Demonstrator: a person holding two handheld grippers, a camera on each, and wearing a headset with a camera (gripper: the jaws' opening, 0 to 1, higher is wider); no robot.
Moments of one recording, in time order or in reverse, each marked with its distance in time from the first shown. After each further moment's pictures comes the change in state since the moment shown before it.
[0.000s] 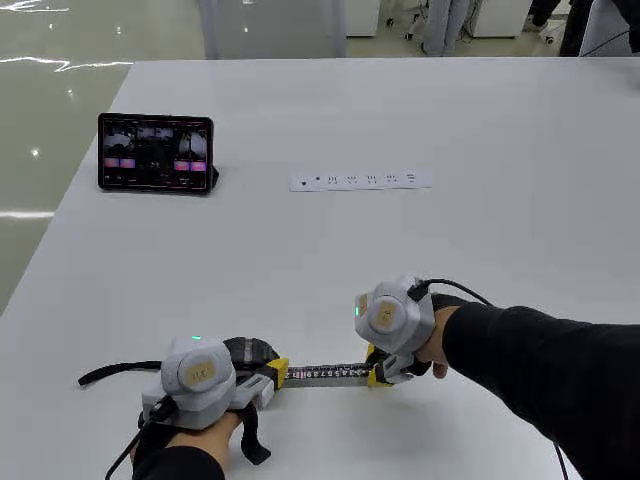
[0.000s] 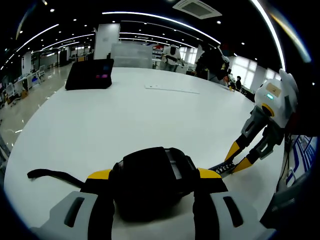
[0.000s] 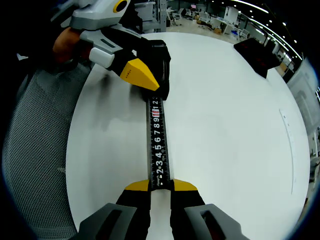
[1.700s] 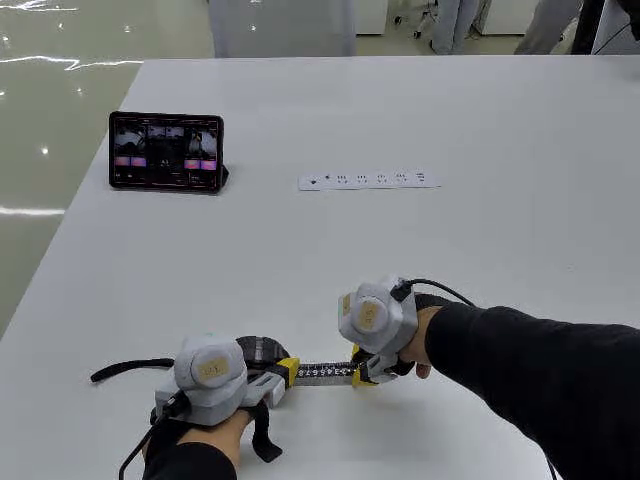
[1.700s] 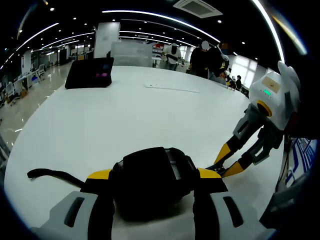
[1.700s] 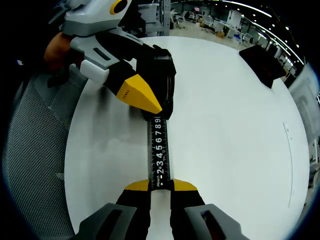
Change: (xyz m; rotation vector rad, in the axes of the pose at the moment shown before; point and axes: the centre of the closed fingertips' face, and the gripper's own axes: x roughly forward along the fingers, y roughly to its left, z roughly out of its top) left arm -0.001 -0.001 0.000 -0.003 0.013 -0.001; right arm 0.013 0.000 0.031 -0.031 -0.021 0.003
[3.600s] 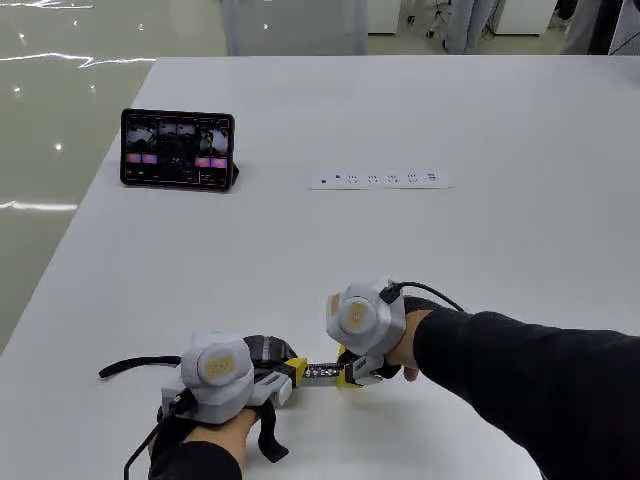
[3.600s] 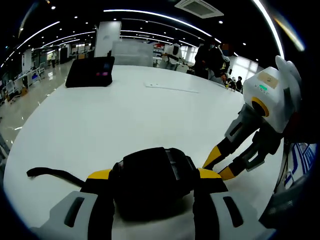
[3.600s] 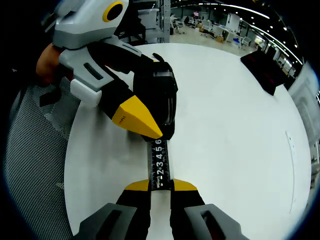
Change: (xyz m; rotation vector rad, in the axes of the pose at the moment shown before) left arm -0.001 0.001 -0.001 -0.013 0.003 -0.002; right arm 0.011 0.000 0.029 0.005 -0.058 0.007
